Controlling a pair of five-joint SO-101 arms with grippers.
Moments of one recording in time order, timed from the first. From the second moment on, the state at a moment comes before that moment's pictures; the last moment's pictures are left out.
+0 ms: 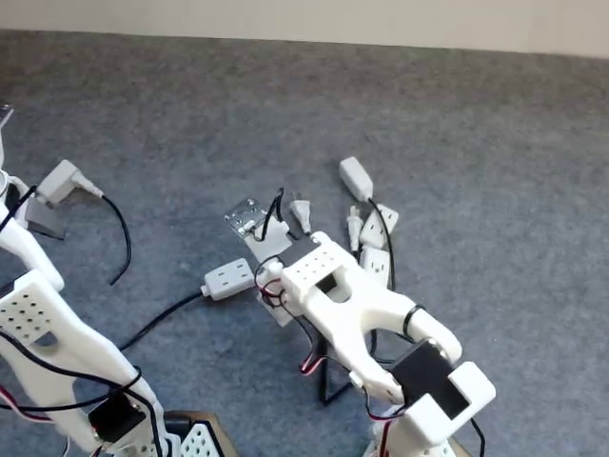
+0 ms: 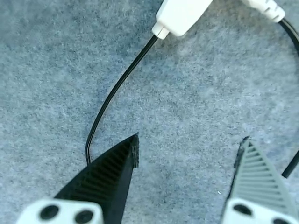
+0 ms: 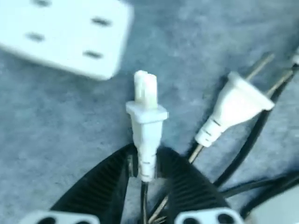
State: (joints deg) left arm -45.9 42.6 -49.5 97.6 -34.5; right arm -45.7 4.2 33.3 52.6 7.3
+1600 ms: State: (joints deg) left arm -40.3 42.7 -57.0 99.6 -34.1; right arm -39.1 4.5 5.4 79.5 10.2
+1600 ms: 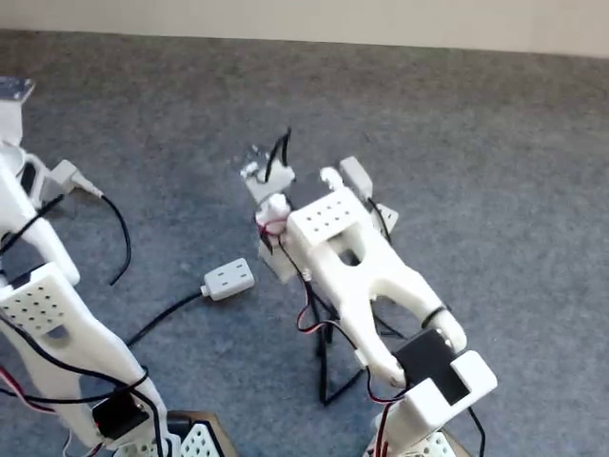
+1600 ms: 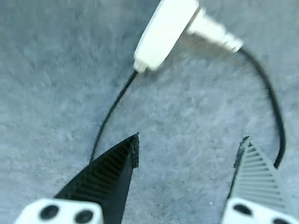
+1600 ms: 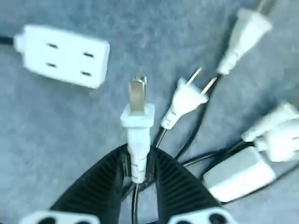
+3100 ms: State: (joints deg) left arm 0.4 -76.4 65.7 53.3 -12.9; right arm -51.9 -41.4 63.7 36.6 5.7
